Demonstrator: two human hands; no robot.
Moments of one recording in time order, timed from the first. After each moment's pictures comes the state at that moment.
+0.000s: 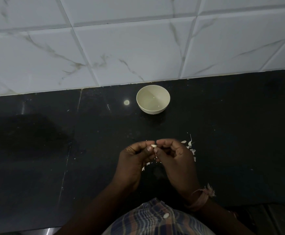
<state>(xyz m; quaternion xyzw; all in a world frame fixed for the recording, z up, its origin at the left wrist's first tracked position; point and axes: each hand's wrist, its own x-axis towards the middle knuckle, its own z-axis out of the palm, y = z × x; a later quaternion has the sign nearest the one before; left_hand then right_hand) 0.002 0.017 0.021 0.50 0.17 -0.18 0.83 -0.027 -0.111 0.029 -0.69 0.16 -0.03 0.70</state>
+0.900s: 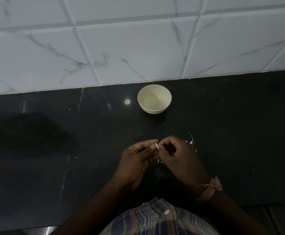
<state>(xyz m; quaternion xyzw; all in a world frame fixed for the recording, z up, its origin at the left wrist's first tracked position) 0.006 0.019 0.020 0.47 0.16 -0.23 0.84 -0.012 -0.133 0.043 -0.87 0.04 0.00 0.50</state>
